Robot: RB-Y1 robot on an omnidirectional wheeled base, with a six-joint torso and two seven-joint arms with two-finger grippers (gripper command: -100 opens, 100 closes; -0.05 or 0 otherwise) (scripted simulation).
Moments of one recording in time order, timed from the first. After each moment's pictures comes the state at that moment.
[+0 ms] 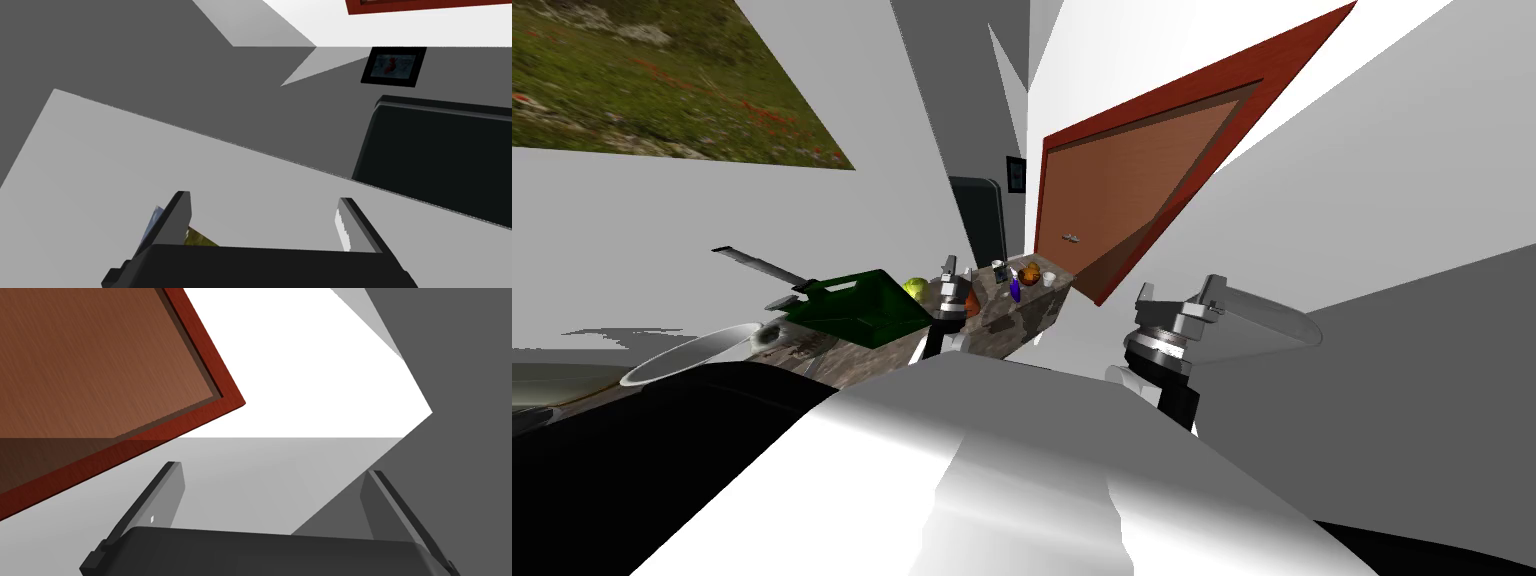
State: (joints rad) left arm 0.46 0.03 0.00 -2.23 -0.04 -0.41 0.07; right arm 0.55 0.04 -0.06 -2.39 -0.12 -0.41 -0.11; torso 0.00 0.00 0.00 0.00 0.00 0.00
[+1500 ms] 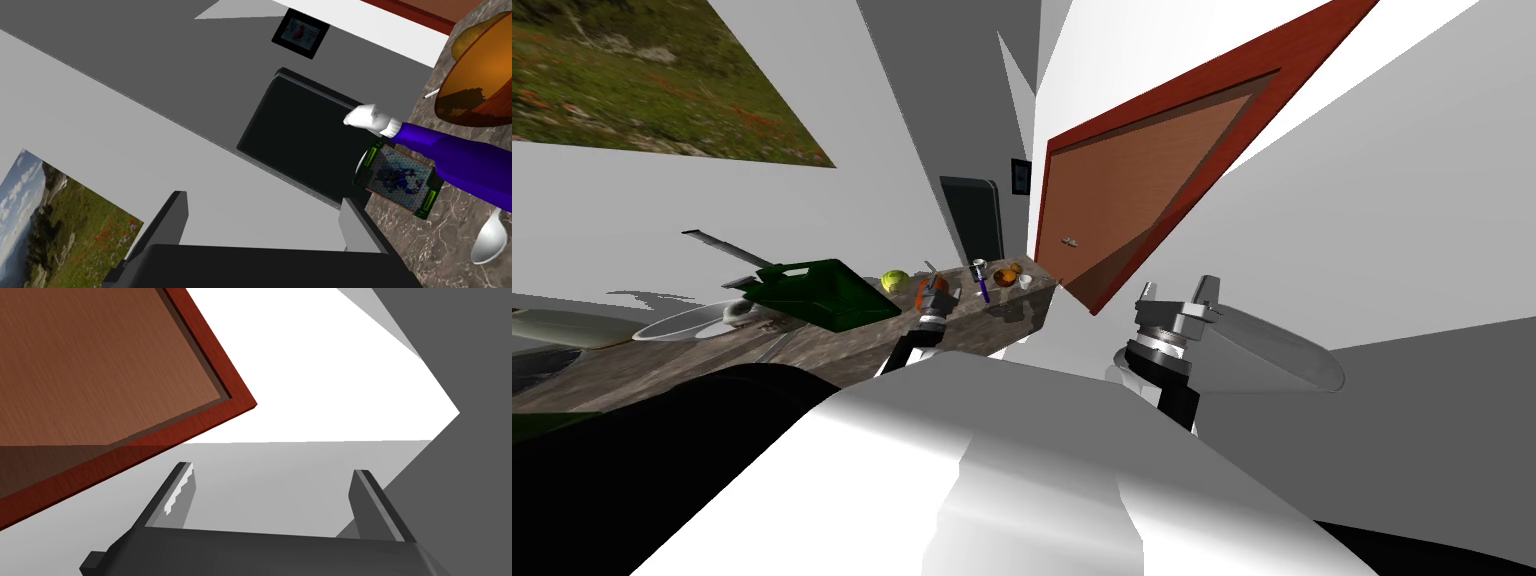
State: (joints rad) left arm 0.66 0.17 0.12 -2.27 0.27 -0.20 0.34; right arm 0.55 0.04 -0.06 -2.39 -0.12 -0.41 -0.11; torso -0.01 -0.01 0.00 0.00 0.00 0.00
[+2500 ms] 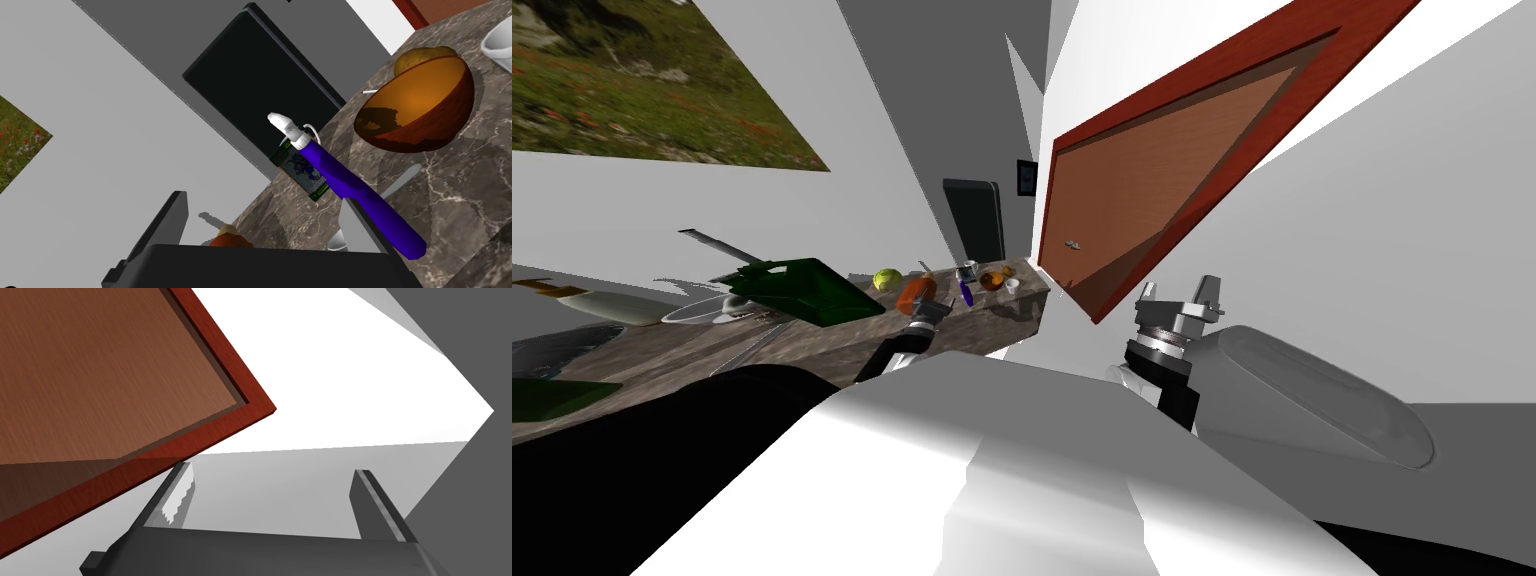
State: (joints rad) left arm 0.73 0.19 0.22 -2.27 0.53 -0.02 0.55; right arm 0.55 0.04 -0.06 -2.39 -0.12 -0.41 -0.11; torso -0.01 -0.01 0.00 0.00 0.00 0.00
